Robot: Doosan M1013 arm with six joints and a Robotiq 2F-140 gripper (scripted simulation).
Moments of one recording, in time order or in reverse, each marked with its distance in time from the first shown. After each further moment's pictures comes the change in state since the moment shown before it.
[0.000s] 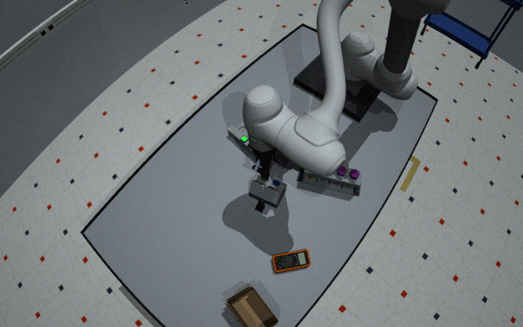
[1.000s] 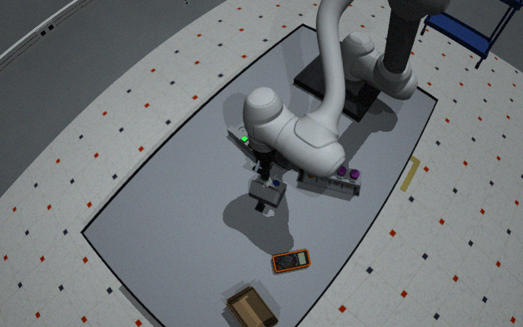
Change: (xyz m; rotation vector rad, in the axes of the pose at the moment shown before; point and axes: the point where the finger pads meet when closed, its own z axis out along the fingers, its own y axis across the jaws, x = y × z) arm 0.000 0.000 0.007 0.000 0.000 0.000
